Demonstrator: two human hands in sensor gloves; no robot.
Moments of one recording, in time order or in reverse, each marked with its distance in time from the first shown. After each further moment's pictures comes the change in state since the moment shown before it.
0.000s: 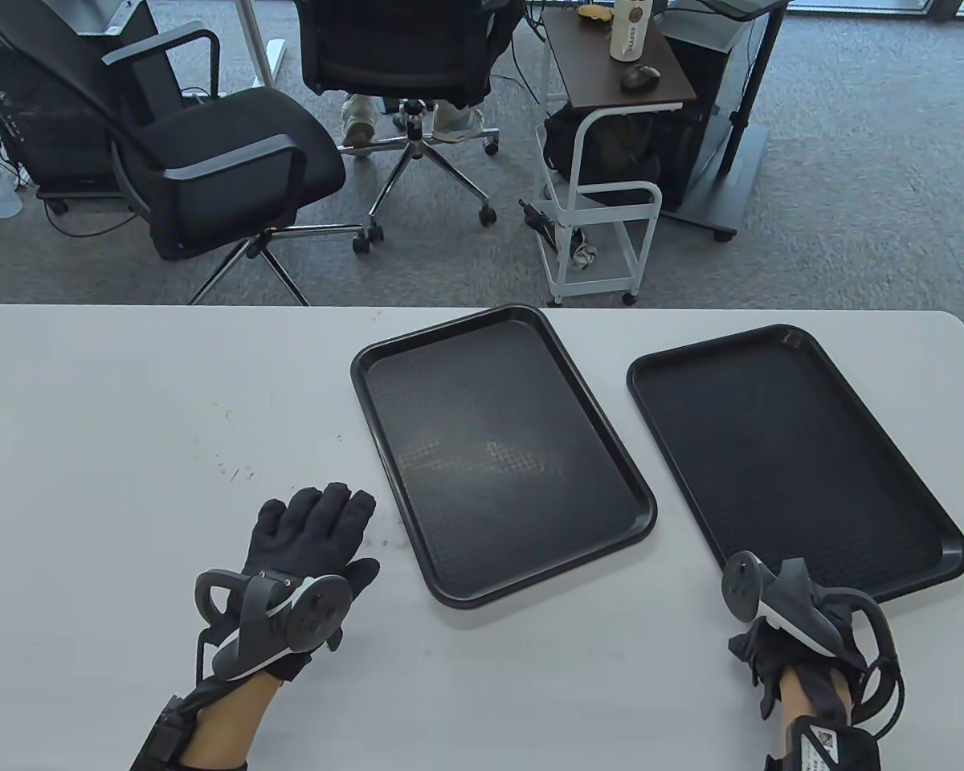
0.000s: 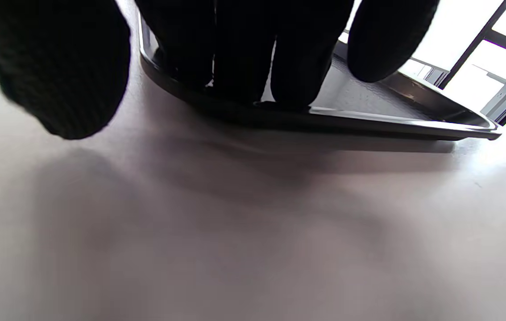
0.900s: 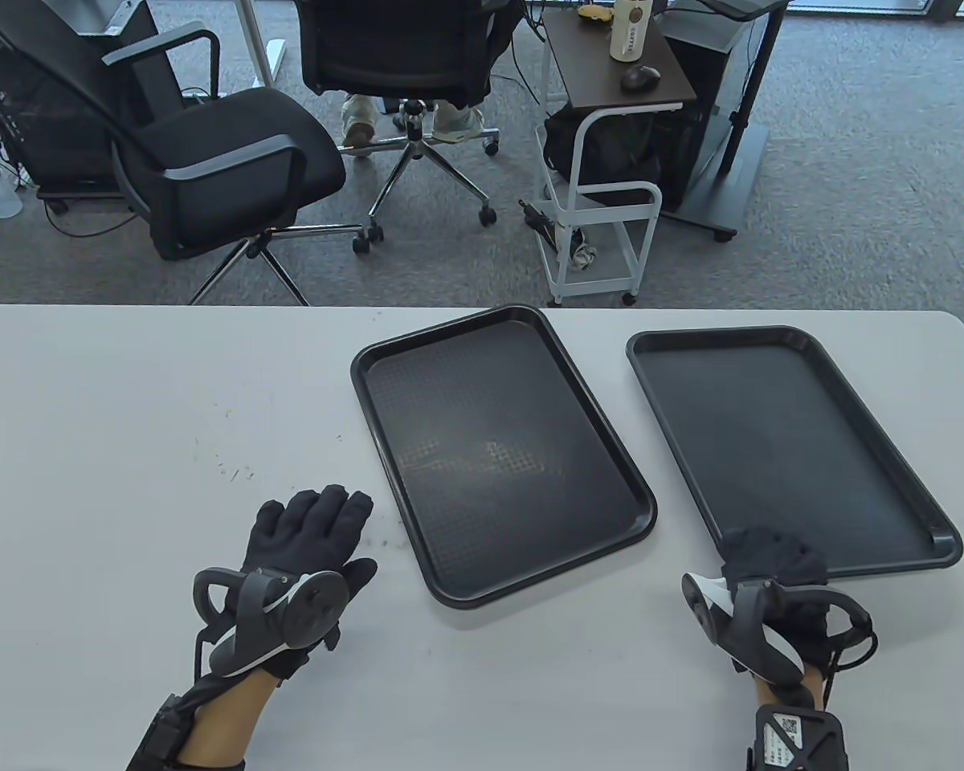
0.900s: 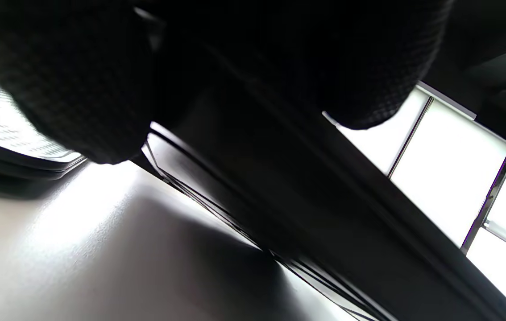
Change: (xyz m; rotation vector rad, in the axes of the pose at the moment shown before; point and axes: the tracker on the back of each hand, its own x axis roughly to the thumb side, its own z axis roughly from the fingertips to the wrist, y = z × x) left_hand -0.002 -0.001 -0.001 -0.022 0.001 0.008; right_hand 0.036 -0.047 0.022 -0.772 -0.008 0.217
